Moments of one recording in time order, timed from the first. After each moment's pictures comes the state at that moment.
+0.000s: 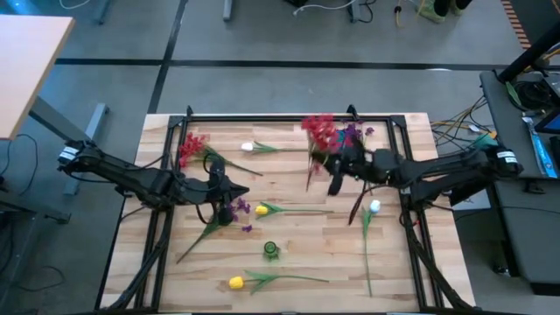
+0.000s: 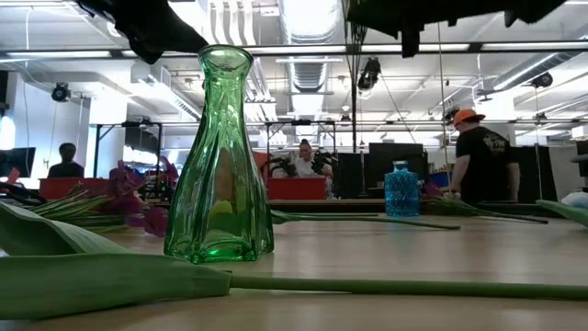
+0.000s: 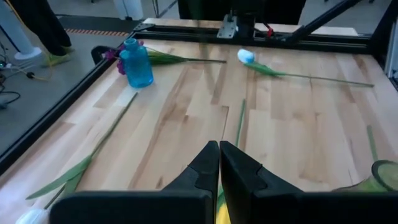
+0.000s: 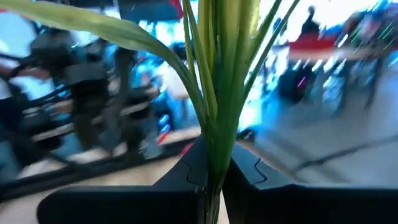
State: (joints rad) left arm -0.31 1.00 0.70 -0.17 -0.51 -0.23; right arm -0.01 1.13 0.63 0.56 0.32 0.06
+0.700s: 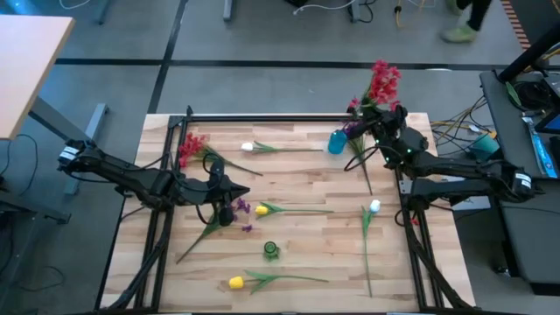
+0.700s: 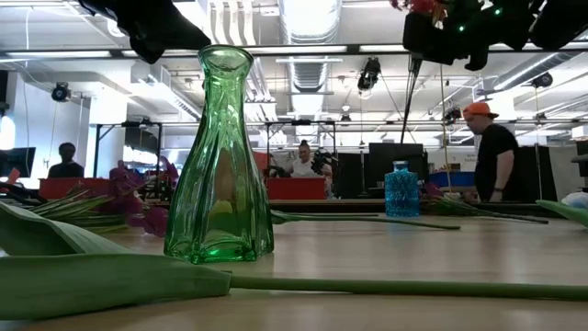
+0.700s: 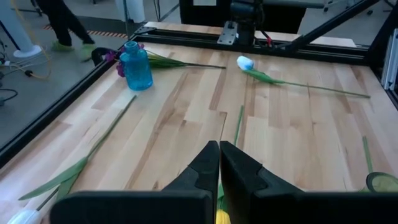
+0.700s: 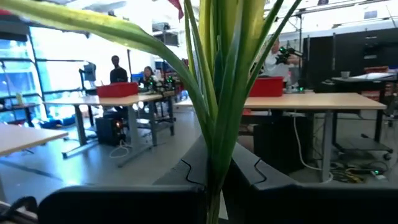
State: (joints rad) left arm -0.31 1.01 0.70 -0.15 -0.52 -0.25; right arm -0.37 0.93 0.48 0.71 0.75 -0.12
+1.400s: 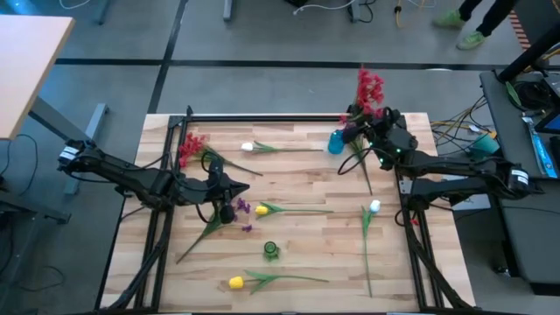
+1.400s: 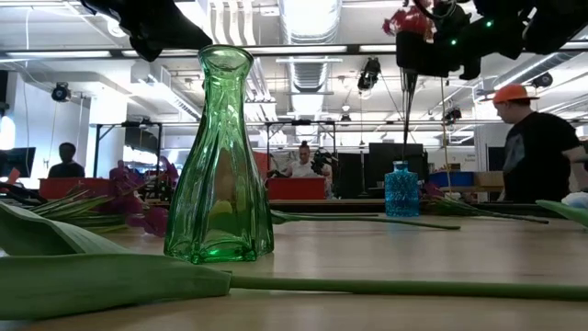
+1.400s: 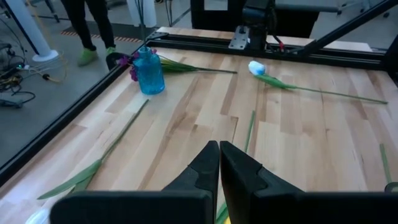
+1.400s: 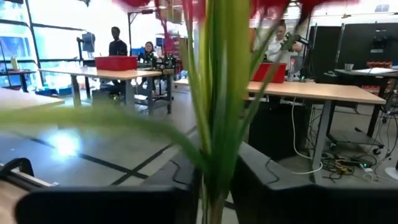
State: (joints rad) left arm -0.31 1.01 0.70 -0.15 -0.57 -0.24; right arm -0.37 0.99 0.48 0.65 0.75 -0.11
